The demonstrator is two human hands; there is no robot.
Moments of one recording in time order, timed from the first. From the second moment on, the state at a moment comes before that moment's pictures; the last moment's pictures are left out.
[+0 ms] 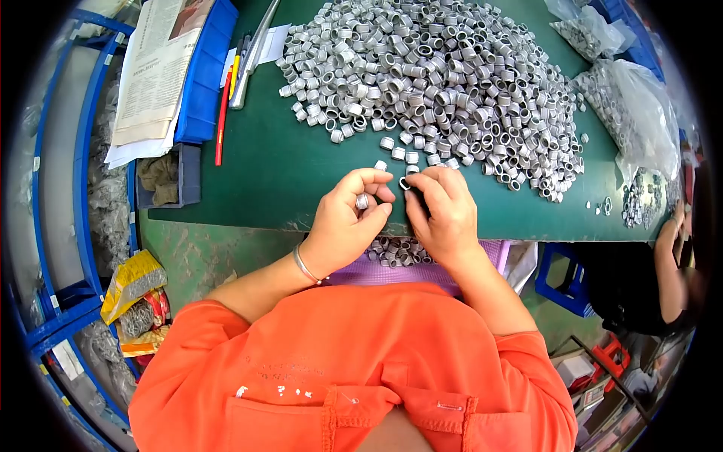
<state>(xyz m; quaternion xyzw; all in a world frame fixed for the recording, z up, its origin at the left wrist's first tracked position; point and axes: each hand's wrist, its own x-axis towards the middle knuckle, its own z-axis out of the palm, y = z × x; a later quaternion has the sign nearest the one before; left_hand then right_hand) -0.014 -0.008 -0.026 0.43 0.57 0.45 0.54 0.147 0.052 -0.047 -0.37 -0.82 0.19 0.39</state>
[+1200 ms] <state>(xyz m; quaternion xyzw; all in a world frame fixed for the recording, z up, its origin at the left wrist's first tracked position) -0.031 -0.015 -0.017 0.61 0.46 0.40 0.51 0.164 0.032 -0.038 -0.21 -0.56 0.69 0.41</state>
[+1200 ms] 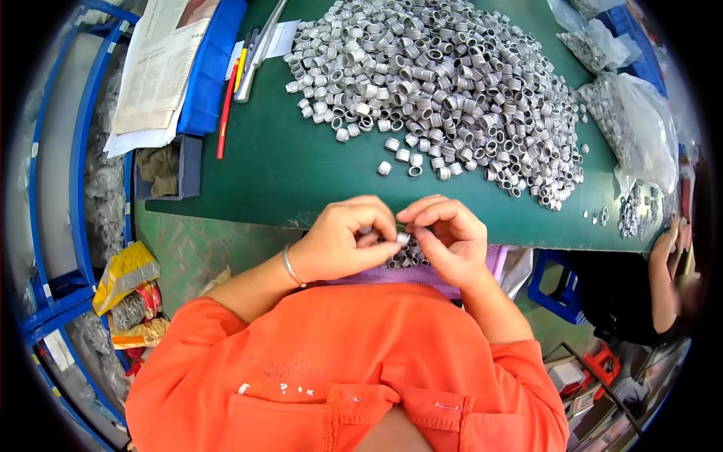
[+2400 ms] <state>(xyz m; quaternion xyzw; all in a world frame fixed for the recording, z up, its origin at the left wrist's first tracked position) -0.025 -0.009 -0.021 0.60 0.46 0.49 0.44 0.162 0.036 -0.029 -0.27 -0.68 0.55 0.41</state>
